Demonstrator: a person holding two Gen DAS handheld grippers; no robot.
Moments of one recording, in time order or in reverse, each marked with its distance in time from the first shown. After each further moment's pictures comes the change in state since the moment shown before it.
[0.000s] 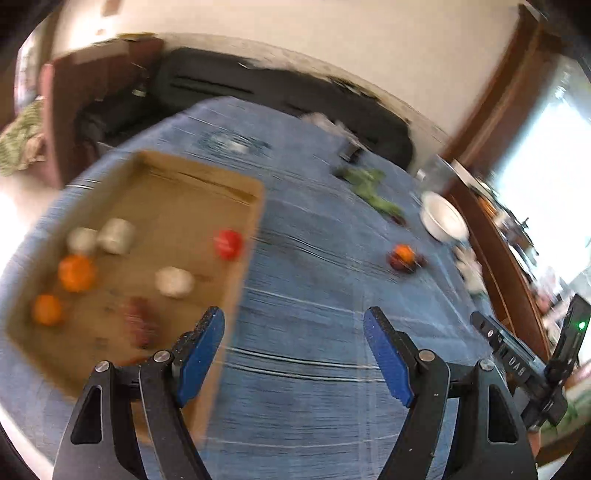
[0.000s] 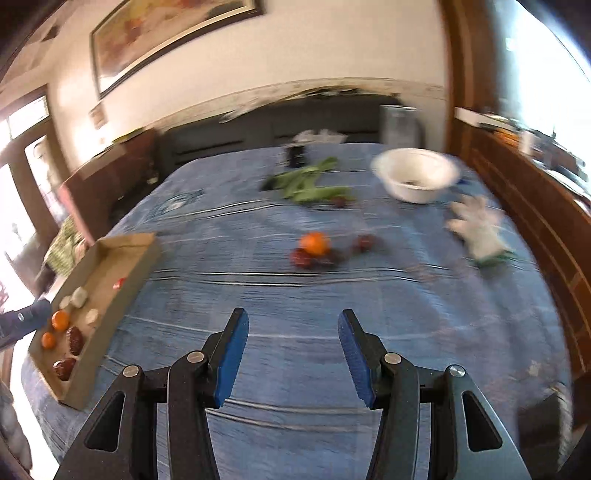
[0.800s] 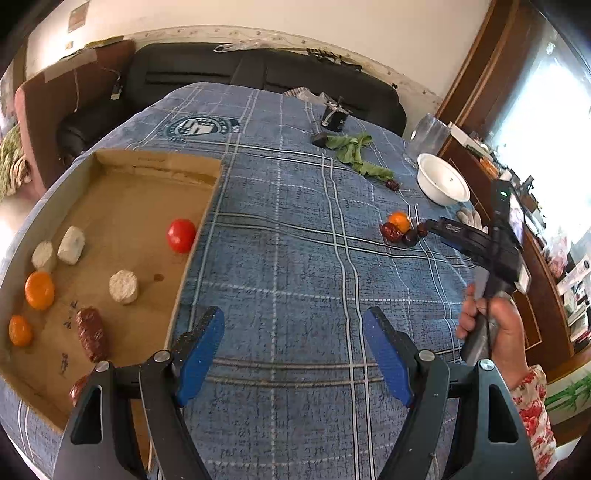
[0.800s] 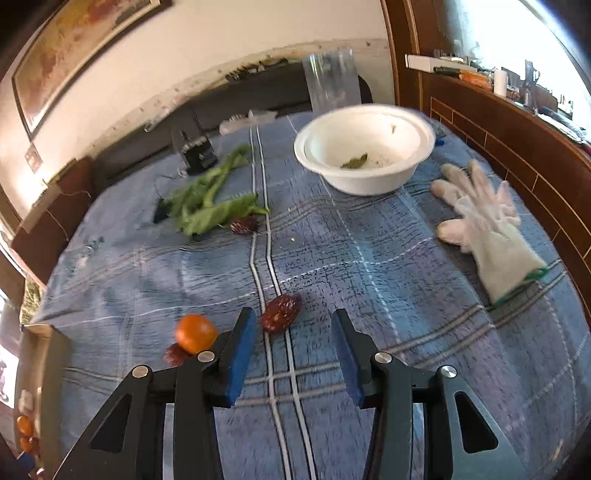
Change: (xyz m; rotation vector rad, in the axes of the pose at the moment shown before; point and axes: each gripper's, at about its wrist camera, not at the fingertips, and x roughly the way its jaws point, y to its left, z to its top) left arm 0.039 -0.033 0.002 0.108 0.069 0.052; right arm 0.162 -0.052 0.069 0.175 0.117 -0.087
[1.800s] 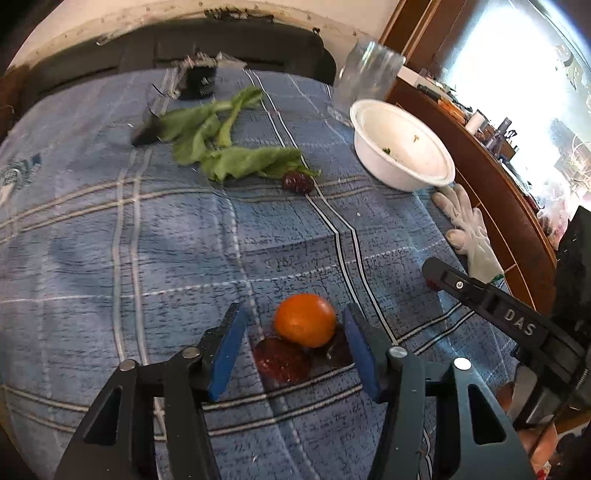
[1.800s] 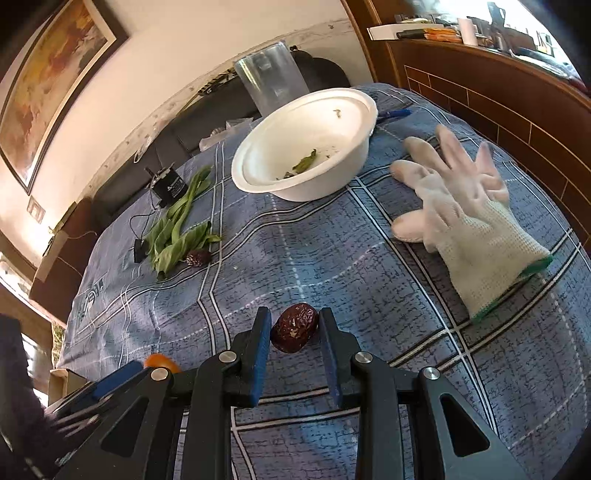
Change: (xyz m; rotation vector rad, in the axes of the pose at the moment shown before) left arm 0.197 -0.135 0.099 0.214 0.151 -0.192; right arm 0.008 -0.070 0.017 0.196 0.010 0.119
